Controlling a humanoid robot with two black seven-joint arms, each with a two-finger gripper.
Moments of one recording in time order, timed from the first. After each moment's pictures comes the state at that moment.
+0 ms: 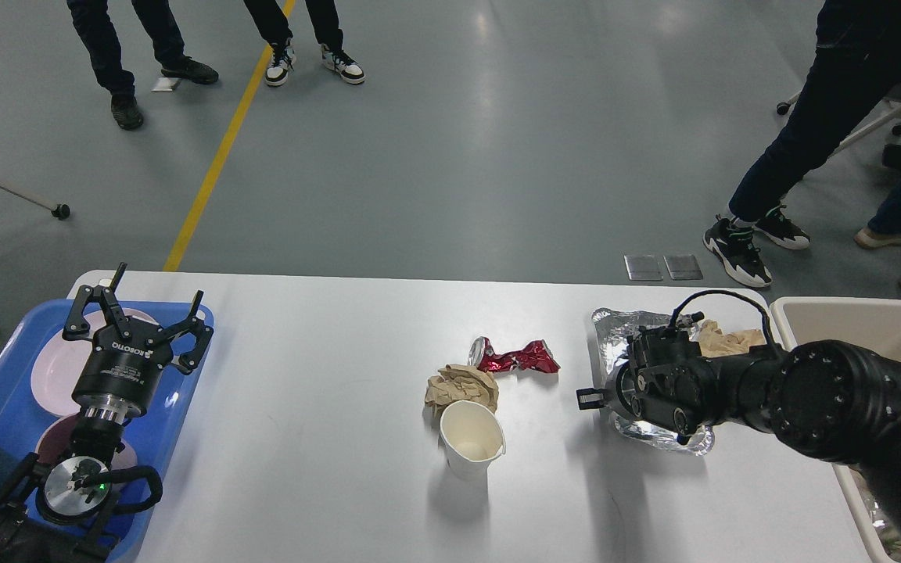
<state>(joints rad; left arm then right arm) -0.30 0.19 -1.41 -0.70 0.16 -0.65 -0.19 1.13 0.03 -1.06 0.59 -0.40 0.19 -0.09</state>
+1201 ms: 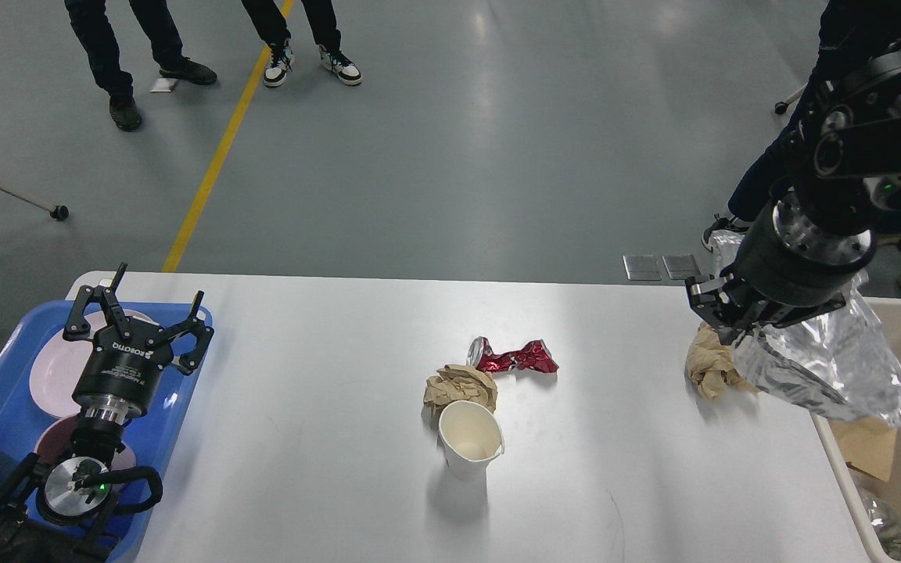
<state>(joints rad) -0.30 0.19 -1.41 -0.70 0.16 -0.65 -0.19 2.36 -0.25 -1.38 1.62 -0.02 0.63 -0.14</state>
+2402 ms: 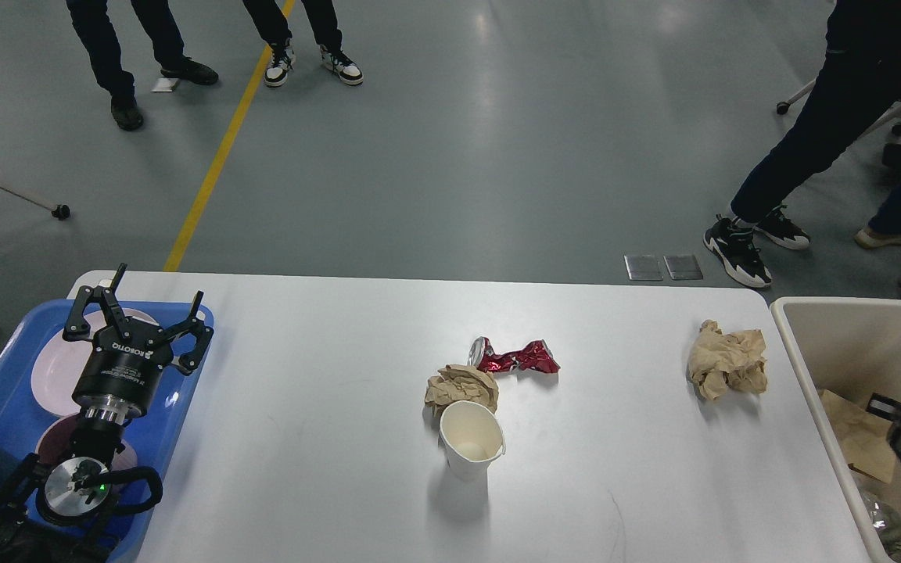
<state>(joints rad) -0.30 0.19 -1.41 -0.70 0.16 -0.65 -0.19 0.76 -0.40 -1.15 0.15 0.01 0.12 -0.14</state>
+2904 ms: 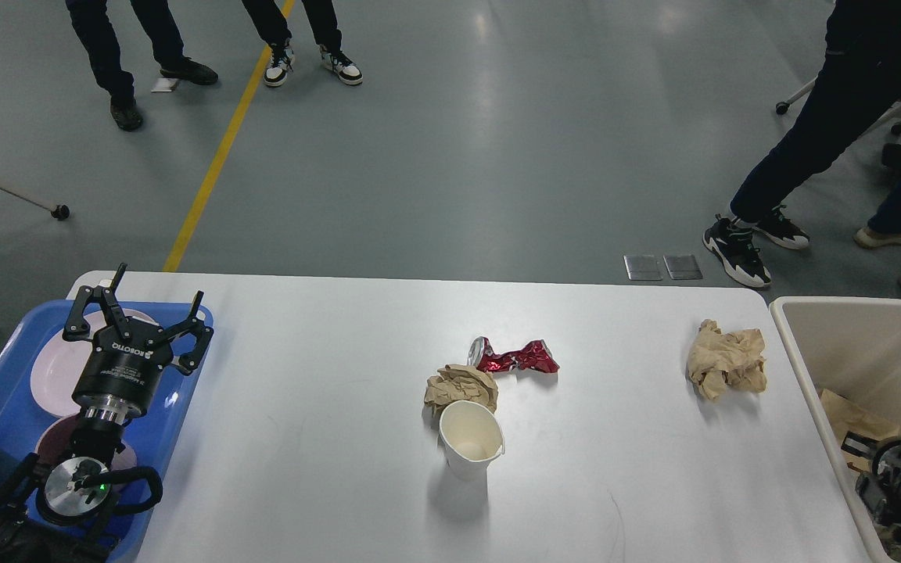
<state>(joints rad) -0.30 0.19 -1.41 -0.70 0.16 -0.65 -0.19 0.60 -0.31 -1.10 0.06 0.01 0.03 -0.14</state>
